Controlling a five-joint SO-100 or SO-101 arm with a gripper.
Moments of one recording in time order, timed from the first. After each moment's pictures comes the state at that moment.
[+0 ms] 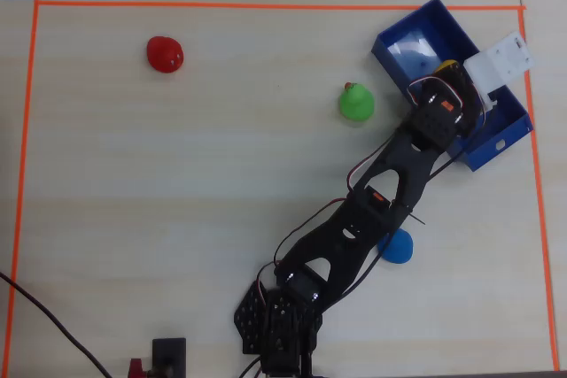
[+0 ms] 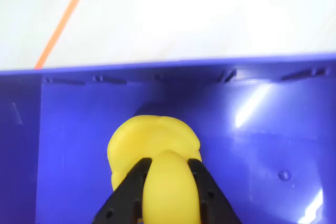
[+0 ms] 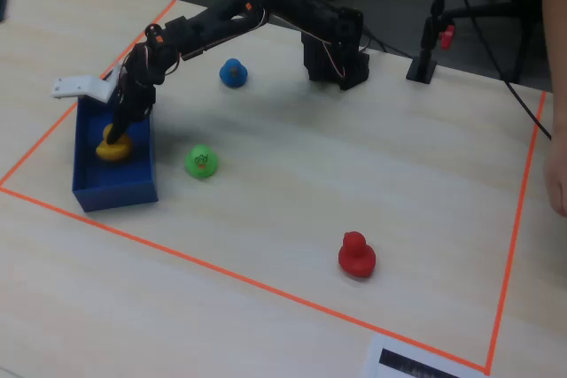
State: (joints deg) arm 44.0 43.5 45.6 41.7 -66.9
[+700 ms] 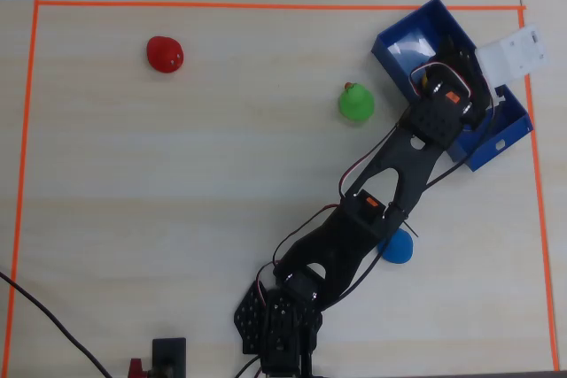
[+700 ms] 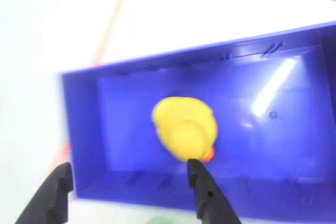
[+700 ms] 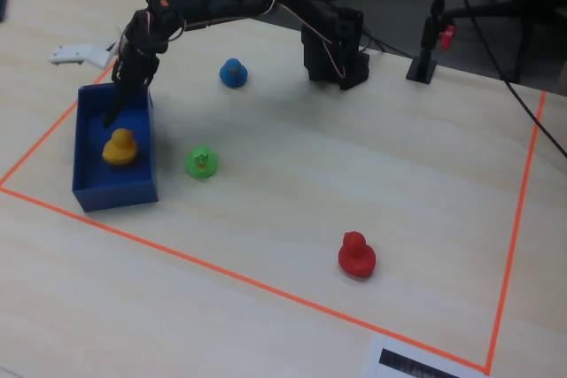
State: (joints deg) arm 42.1 55.6 41.0 58.4 -55.7
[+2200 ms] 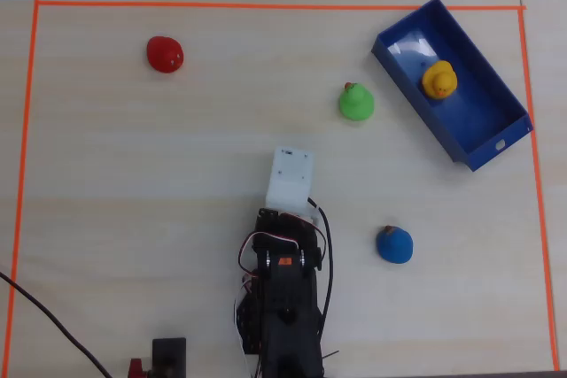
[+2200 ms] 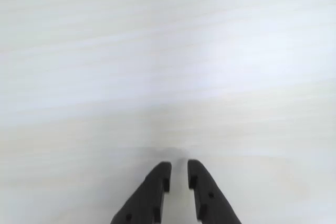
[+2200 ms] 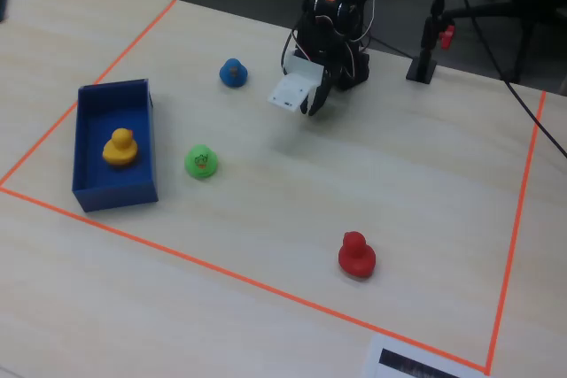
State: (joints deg) arm 3.3 185.9 176.0 74.0 -76.1
